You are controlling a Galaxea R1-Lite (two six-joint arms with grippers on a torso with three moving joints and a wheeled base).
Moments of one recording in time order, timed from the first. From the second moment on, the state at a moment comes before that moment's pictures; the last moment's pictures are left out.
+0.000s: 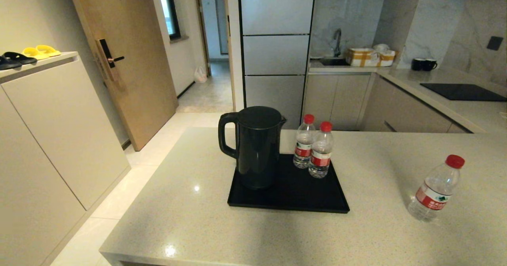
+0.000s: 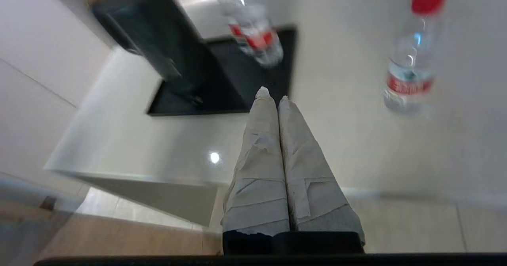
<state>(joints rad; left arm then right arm) 0.00 0.00 0.00 0.05 0.01 0.05 0.00 0.65 -0.63 0.28 0.15 0.27</state>
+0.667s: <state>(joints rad) 0.00 0.00 0.00 0.05 0.01 0.05 -0.07 0.89 -0.39 0.14 -0.25 0.18</state>
